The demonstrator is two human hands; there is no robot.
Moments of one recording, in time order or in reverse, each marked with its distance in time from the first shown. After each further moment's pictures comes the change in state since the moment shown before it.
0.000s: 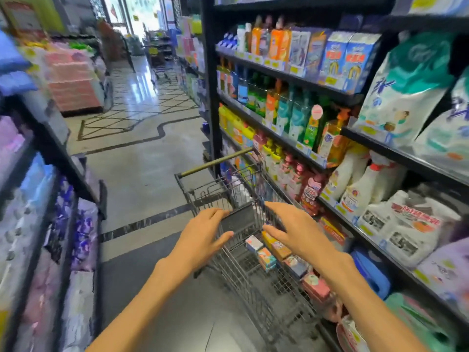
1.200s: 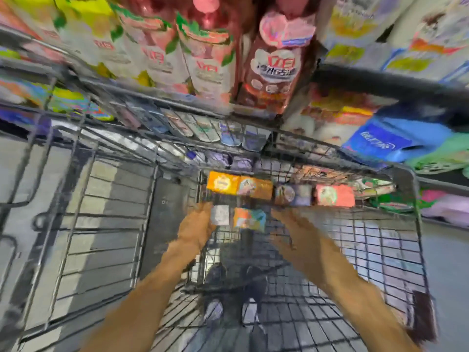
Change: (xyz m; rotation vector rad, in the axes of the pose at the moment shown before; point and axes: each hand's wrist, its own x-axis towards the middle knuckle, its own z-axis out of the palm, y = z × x) left_hand 0.377 -0.197 0.544 0.089 -1.009 0.259; right_hand 0.161 0.220 0.346 0.386 -0.243 1.171
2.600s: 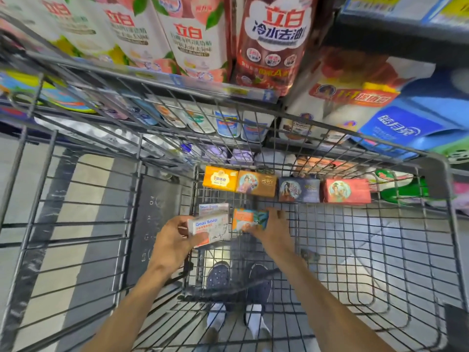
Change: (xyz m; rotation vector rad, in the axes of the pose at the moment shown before) left_hand -0.013 -0.043 0.031 -0.747 0.137 -0.100; right_hand 0.139 0.066 0.177 0.428 0.139 0.349
